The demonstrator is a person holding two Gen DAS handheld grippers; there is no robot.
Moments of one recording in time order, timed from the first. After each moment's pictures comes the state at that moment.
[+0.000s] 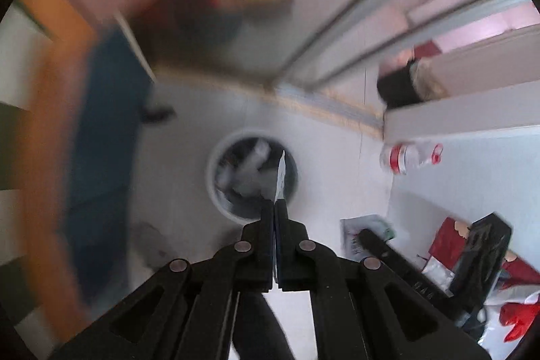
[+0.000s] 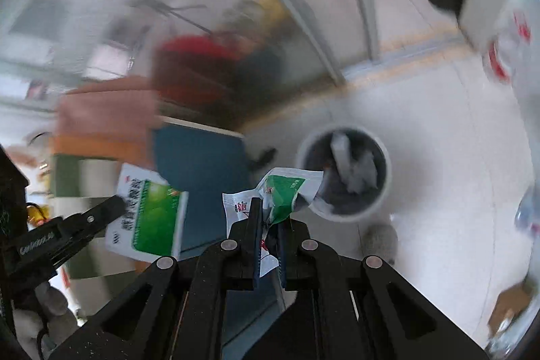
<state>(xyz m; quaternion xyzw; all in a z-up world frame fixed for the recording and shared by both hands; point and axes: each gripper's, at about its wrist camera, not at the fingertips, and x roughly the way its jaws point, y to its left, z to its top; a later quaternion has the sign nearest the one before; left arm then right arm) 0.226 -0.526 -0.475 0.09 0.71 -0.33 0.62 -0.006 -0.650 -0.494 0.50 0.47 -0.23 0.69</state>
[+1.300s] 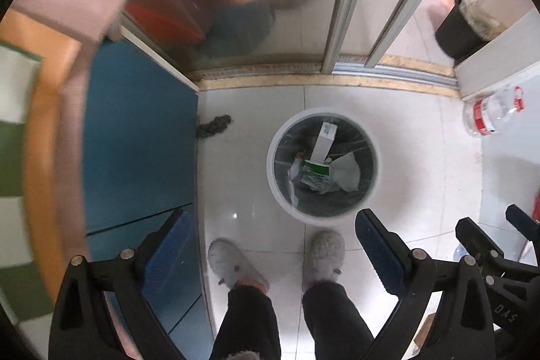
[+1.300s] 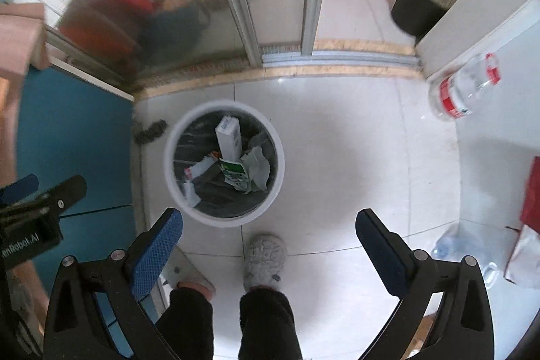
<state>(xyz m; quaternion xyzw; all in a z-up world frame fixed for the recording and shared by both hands) 0.150 -0.533 -0.500 0.29 0.61 -0.26 0.69 -0.026 -0.668 -0.557 0.30 0.59 -0.31 0.68</state>
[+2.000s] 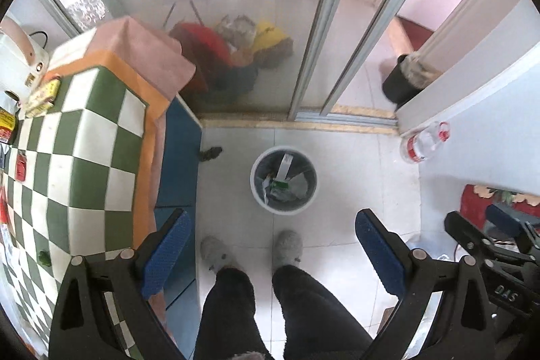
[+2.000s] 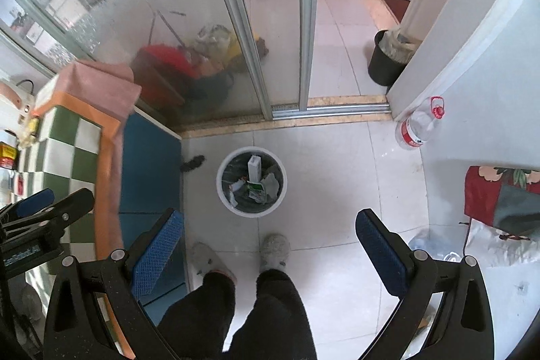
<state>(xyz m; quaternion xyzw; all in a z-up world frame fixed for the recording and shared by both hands) 0.115 -0.472 -0.235 0.21 0.57 -0.32 0.72 -0.084 -0.613 -0.232 0.29 0.53 -0.32 0.73</state>
